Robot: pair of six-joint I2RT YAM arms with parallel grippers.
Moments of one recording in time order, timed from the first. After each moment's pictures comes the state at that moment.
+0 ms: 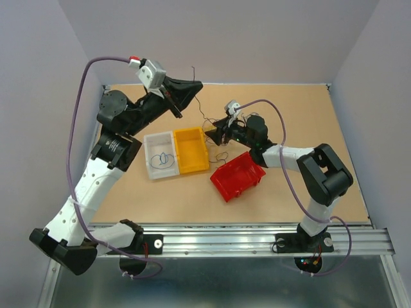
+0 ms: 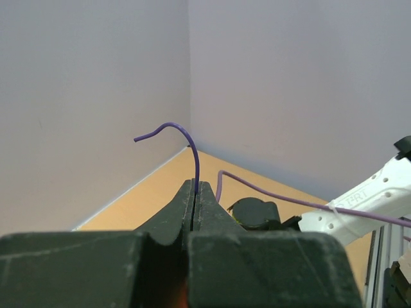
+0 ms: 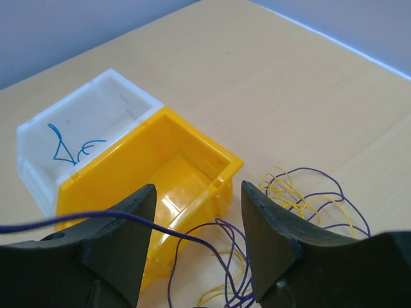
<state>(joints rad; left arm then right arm) -0.51 1.14 1.36 0.11 0.47 -0.18 0.55 1.76 0.94 0.80 -0.44 0.07</state>
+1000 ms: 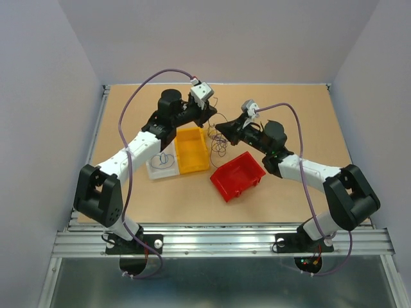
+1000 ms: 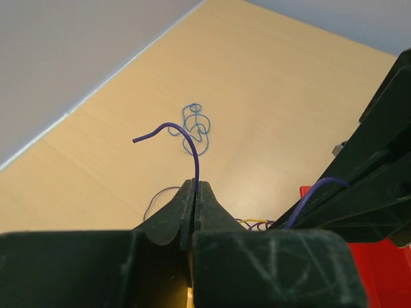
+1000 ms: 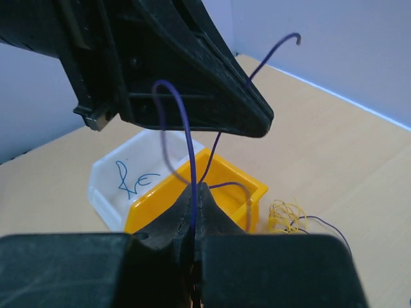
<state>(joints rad) -0.50 1.53 1.20 0.17 0.47 0.10 0.55 1.51 0.80 0.85 -0.43 0.18</state>
